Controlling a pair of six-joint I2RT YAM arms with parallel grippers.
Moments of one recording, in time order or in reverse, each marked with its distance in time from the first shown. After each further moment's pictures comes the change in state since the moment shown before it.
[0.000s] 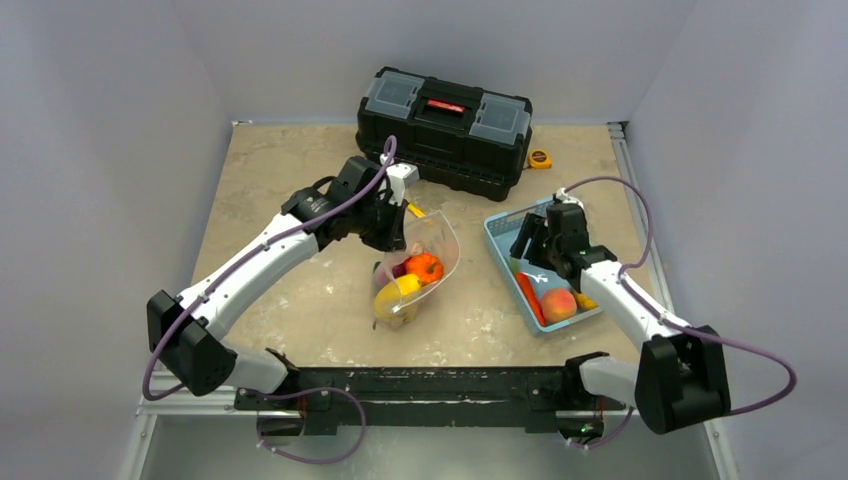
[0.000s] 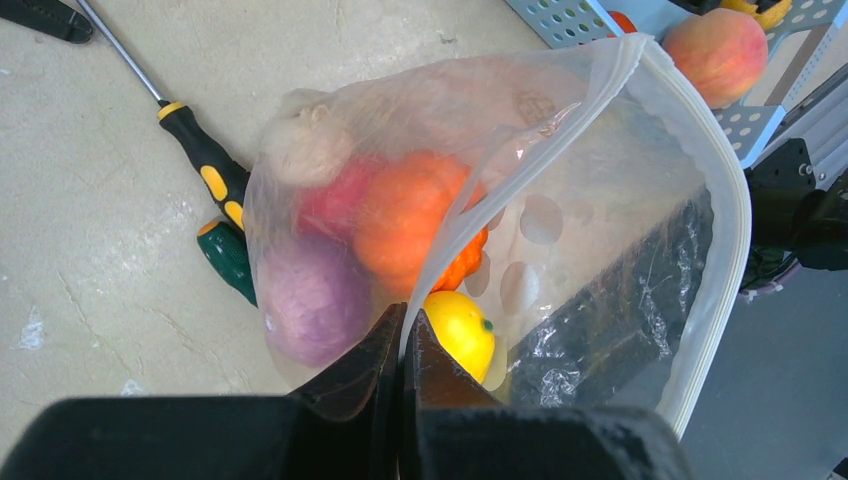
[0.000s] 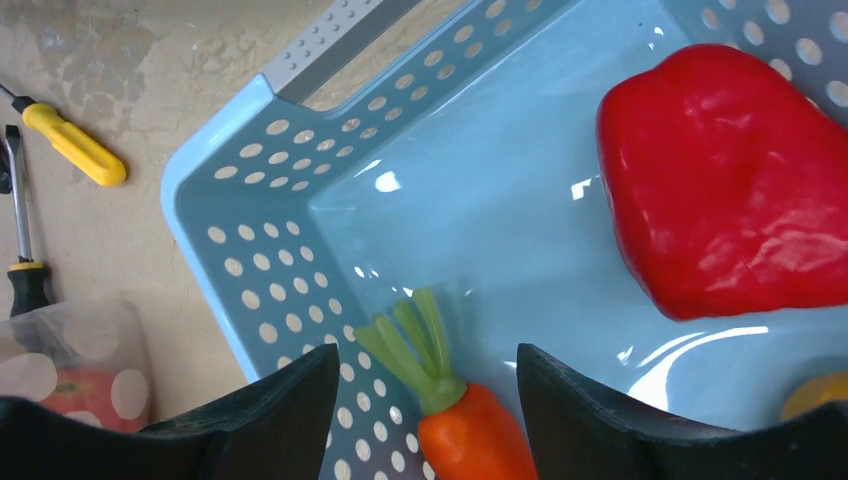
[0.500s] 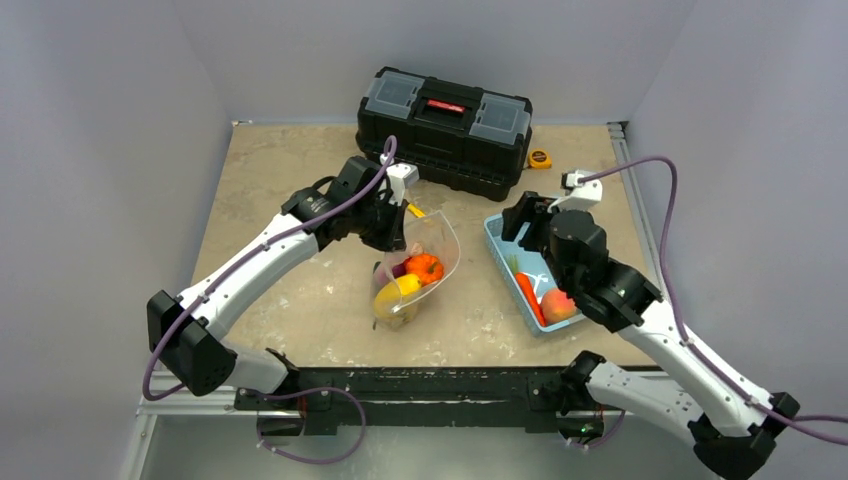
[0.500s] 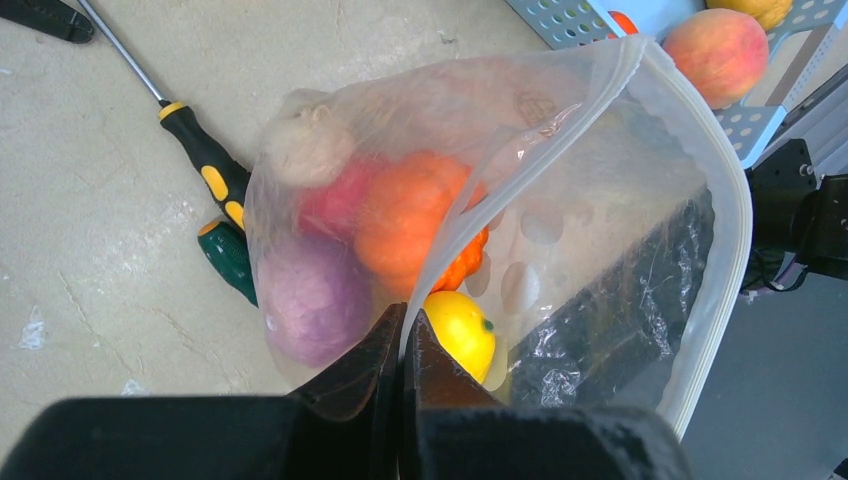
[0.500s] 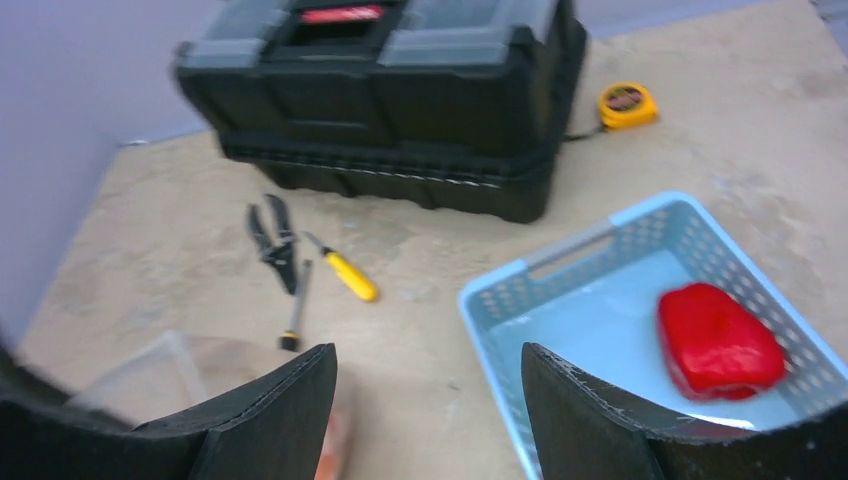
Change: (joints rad) left arm 0.000 0.000 0.000 0.000 -0.001 0.000; right arm 0.539 -0.307 0.335 -0.151 0.504 -0.017
